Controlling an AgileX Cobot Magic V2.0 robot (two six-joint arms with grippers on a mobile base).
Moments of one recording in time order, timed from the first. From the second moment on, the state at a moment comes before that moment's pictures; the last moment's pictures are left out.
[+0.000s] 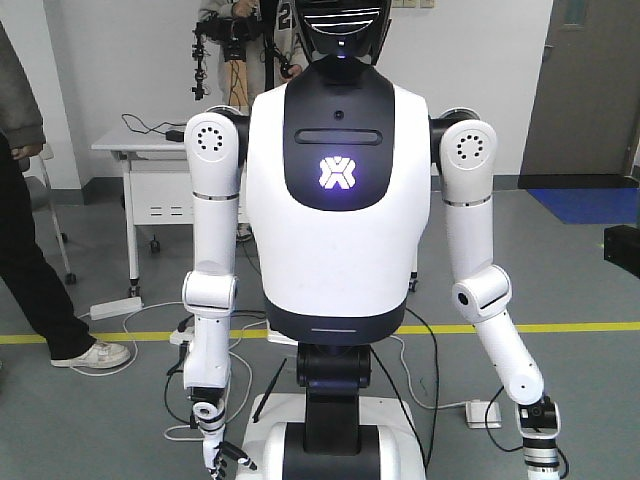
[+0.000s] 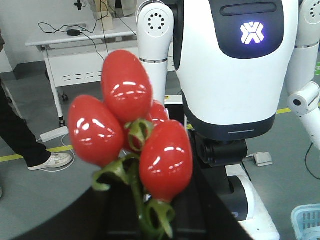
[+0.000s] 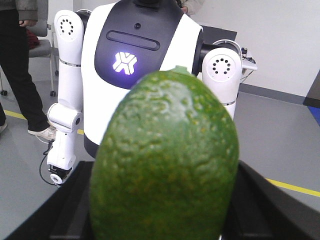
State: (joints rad) left arm -0.11 0.74 -1.00 -0.02 0.59 0.07; right arm 0.29 0.85 -1.07 -0.17 0.50 0.01
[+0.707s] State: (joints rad) left arm -0.11 0.74 -1.00 -0.02 0.59 0.07; right arm 0.29 0.85 -1.07 -0.17 0.50 0.01
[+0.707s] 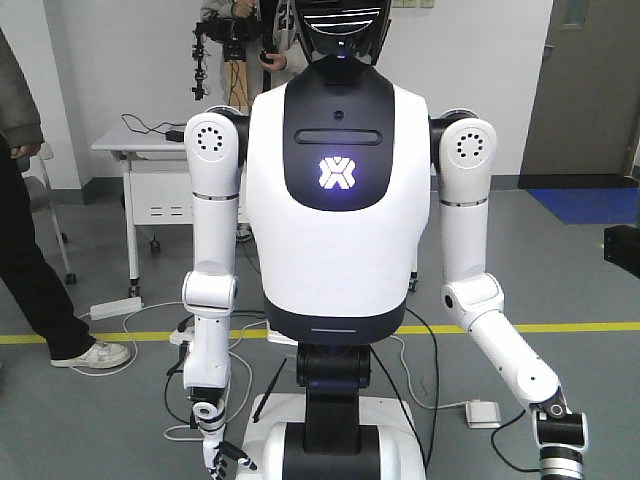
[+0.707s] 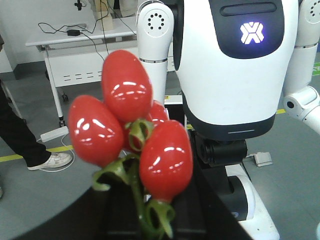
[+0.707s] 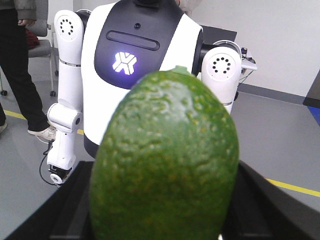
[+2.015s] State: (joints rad) left arm -0.11 0.74 -1.00 -0.02 0.59 0.07; right arm 0.29 0.85 -1.07 -0.17 0.50 0.01
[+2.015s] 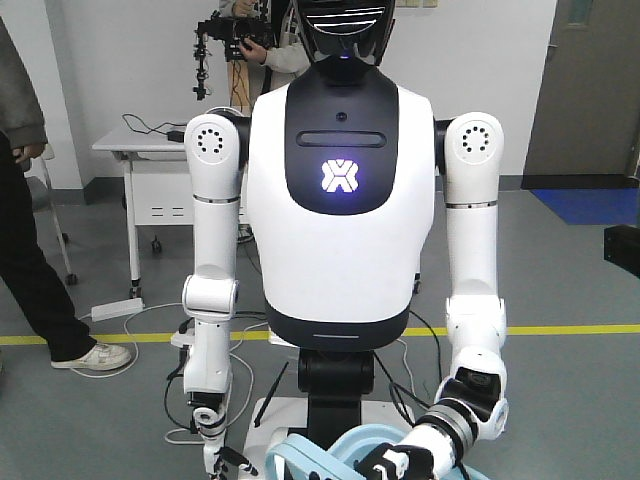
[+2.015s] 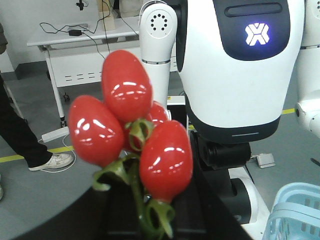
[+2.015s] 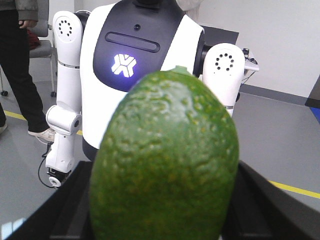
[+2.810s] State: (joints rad) left arm -0.11 0.74 -1.00 -0.02 0.59 0.07; right arm 0.29 0.85 -1.07 -0.17 0.50 0.01
